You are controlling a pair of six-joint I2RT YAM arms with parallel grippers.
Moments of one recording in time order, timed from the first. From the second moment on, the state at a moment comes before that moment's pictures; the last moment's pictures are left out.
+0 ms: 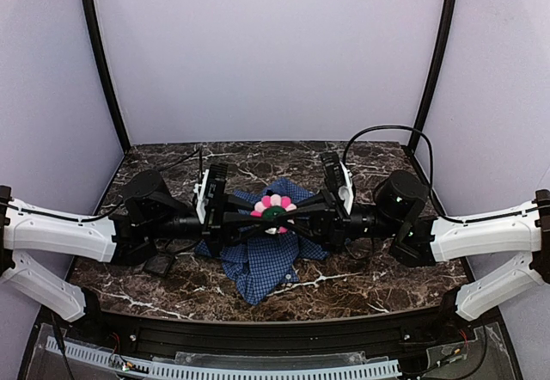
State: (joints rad) left arm -1.03 1.32 0.68 0.80 0.56 -0.02; right arm 1.03 1.28 0.63 0.85 -0.58 0.37
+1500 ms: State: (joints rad) left arm -1.04 1.41 0.66 0.87 0.28 0.23; right arm 1.03 1.26 0.62 0.88 -0.47 0.41
